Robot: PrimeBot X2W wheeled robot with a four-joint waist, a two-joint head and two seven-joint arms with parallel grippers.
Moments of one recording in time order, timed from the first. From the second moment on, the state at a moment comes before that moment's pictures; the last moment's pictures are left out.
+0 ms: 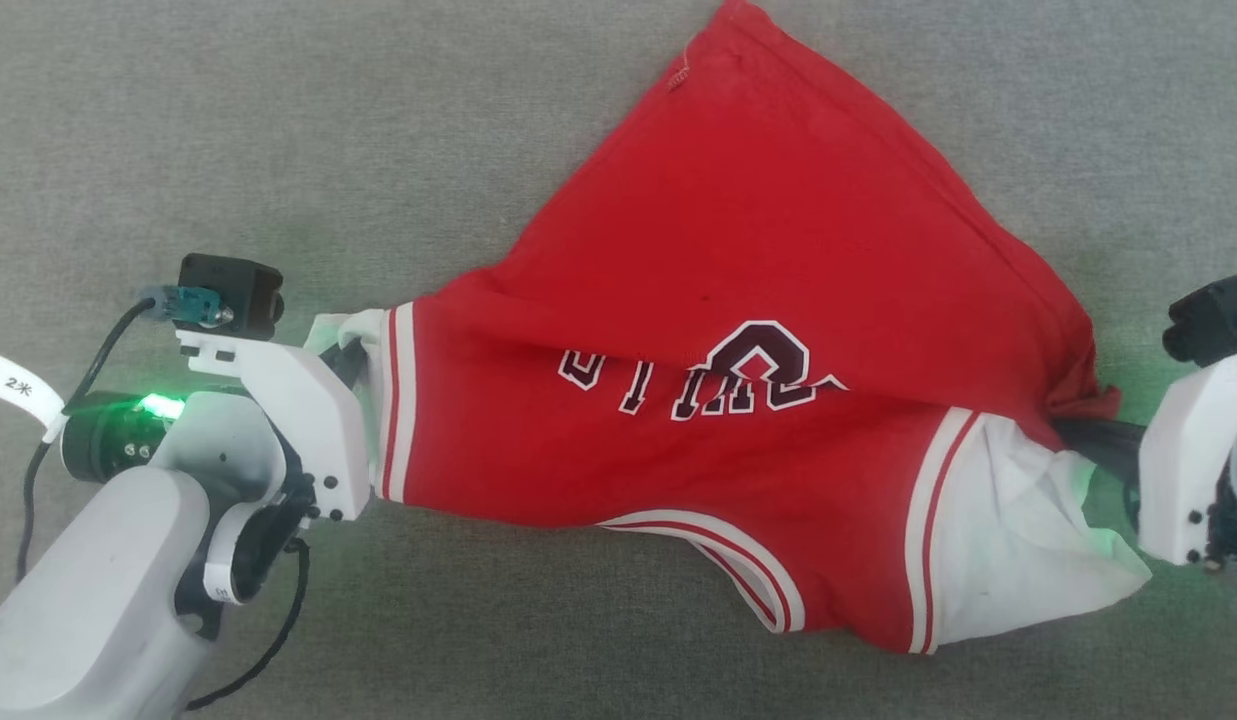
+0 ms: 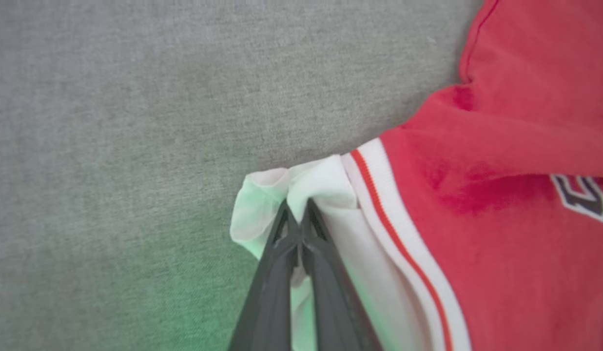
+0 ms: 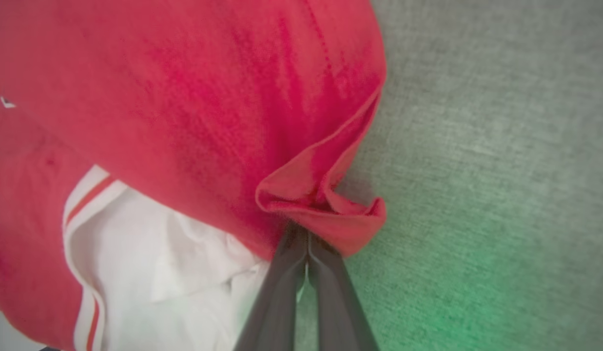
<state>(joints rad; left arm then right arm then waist) -0.50 0.59 -0.47 0.03 -0.74 0.26 0.50 -0.32 -0.60 0.18 0.05 0.81 0.13 0.83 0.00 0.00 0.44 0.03</state>
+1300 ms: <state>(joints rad) -0.49 0.52 -0.54 0.00 -0.74 0.27 0.49 -0.68 -0.61 0.22 -0.10 0.70 0.13 0.70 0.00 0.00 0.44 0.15</state>
